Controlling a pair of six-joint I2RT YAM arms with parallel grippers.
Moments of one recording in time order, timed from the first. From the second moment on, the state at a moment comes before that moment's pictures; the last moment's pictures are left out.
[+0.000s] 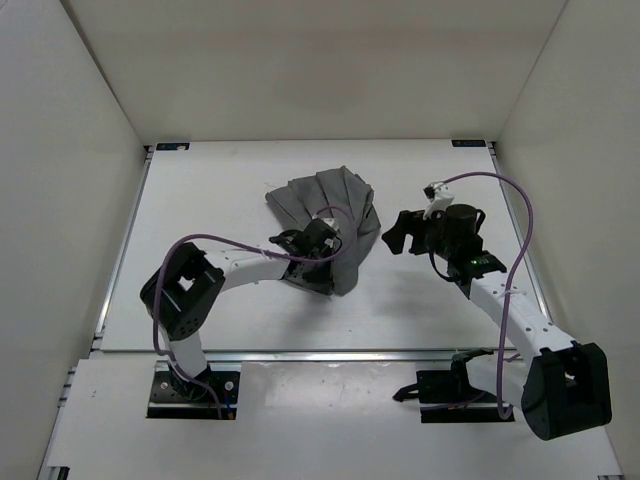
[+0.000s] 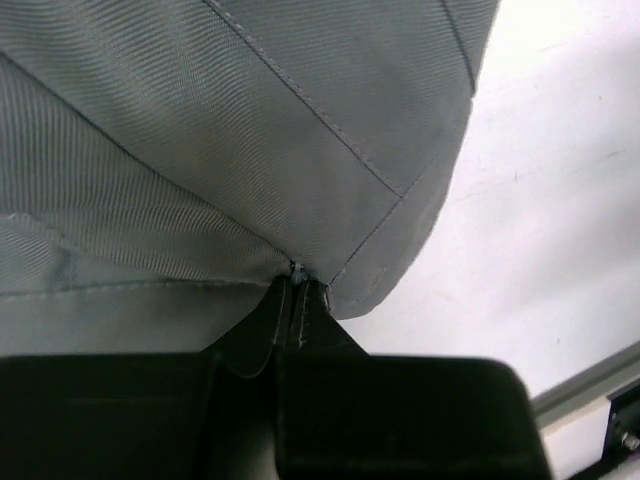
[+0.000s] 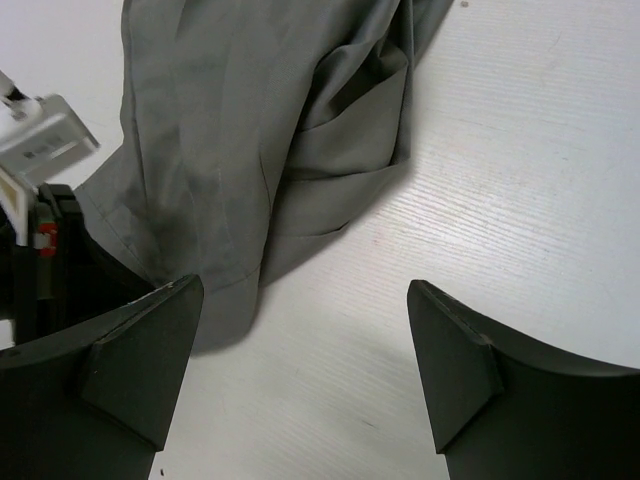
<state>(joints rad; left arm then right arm) -0.82 1.78 1.05 -0.24 0.00 -0.63 0.23 1.09 0.67 -0.01 -0.30 0.21</state>
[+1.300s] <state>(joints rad) -0.24 1.18 0.97 -0.43 0.12 -0.50 0.74 1.65 0.68 0.44 -0.34 0.61</state>
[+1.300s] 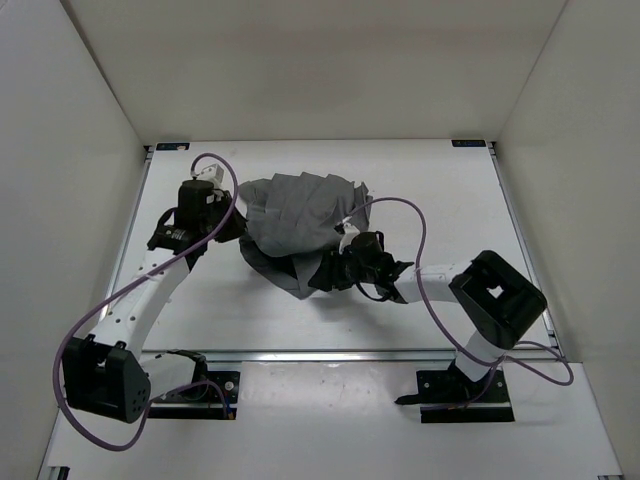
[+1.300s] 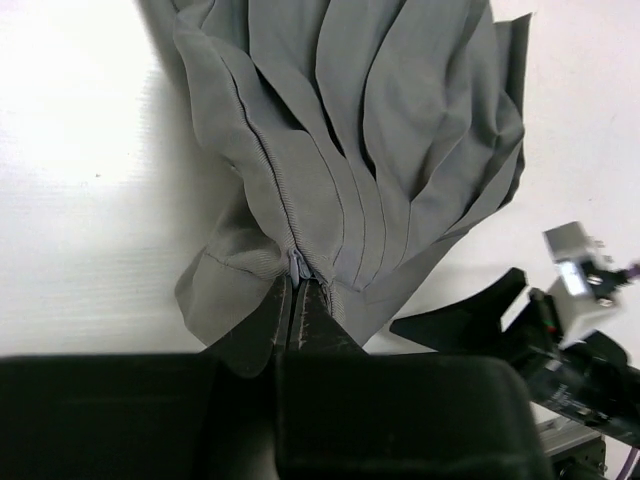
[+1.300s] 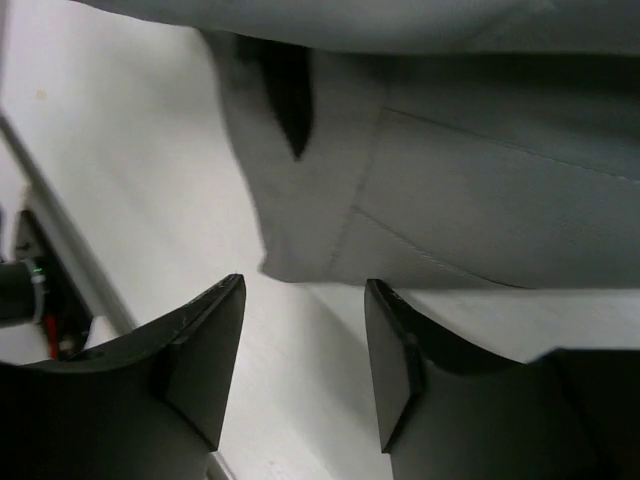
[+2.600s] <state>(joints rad) -0.21 1.12 0.86 -0.33 0.17 -0.53 0.85 1.84 0.66 0.66 -0.24 1.11</state>
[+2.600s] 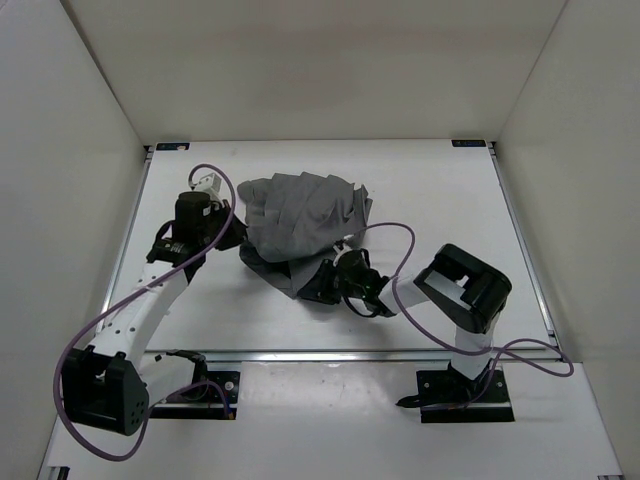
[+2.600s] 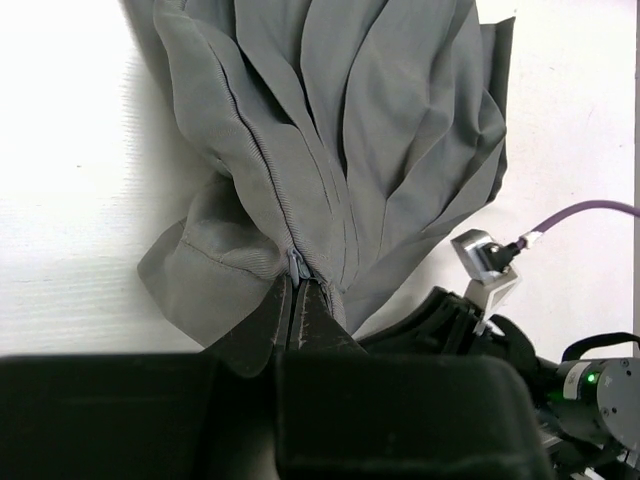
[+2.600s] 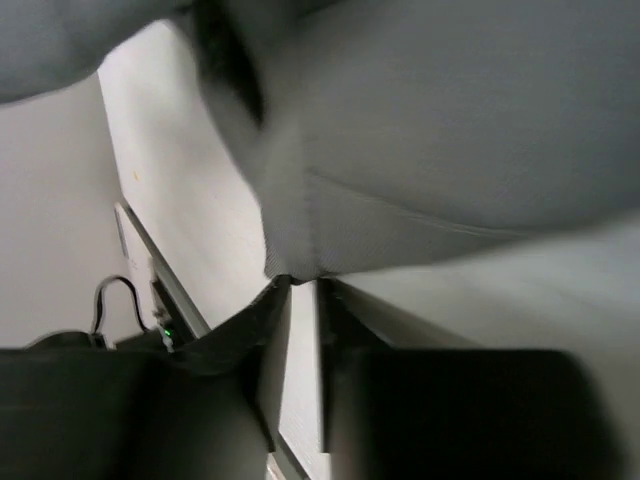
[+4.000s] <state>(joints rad) -0.27 0.57 0.29 -0.14 0.16 -0.76 0.44 1.73 0.73 0.31 -0.46 0.70</state>
